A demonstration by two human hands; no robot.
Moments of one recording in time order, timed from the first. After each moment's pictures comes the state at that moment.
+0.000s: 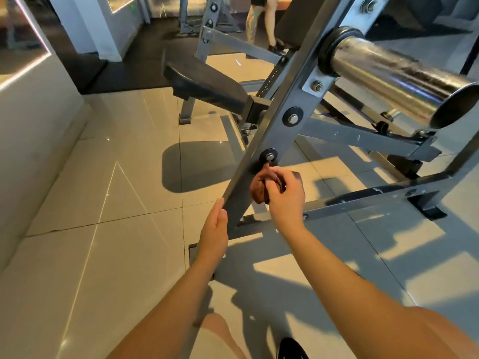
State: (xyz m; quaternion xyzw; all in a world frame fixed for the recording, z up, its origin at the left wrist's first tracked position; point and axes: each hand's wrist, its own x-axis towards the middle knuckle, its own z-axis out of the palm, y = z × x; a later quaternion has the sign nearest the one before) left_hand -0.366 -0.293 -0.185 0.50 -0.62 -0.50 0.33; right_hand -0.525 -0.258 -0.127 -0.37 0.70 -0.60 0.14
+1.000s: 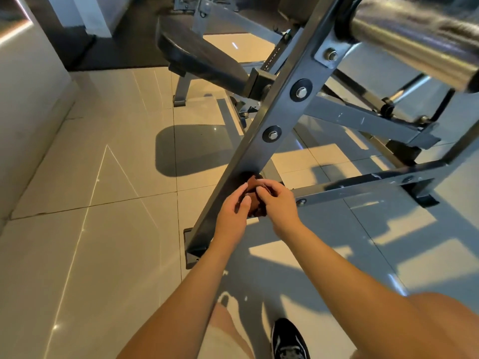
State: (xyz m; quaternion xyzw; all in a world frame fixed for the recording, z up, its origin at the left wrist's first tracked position) left_hand -0.390 -0.281 -0.202 0.43 -0.64 -0.54 0.33; right_hand -0.509 -0.244 -0.177 -0.29 0.69 -0.57 0.34
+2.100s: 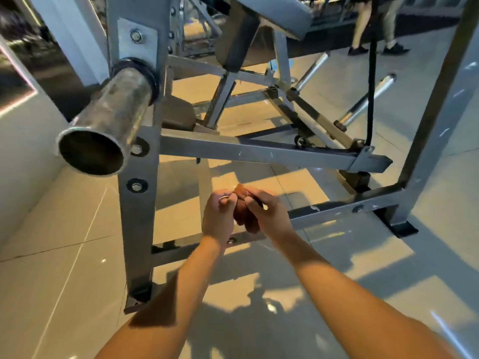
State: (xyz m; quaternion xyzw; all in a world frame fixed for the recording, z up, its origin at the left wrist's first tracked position) left_hand -0.684 -0.231 -0.145 0.49 -0.64 -0.42 0.43; right_hand -0.800 -0.168 -0.138 -0.49 0.59 -0.59 0.26
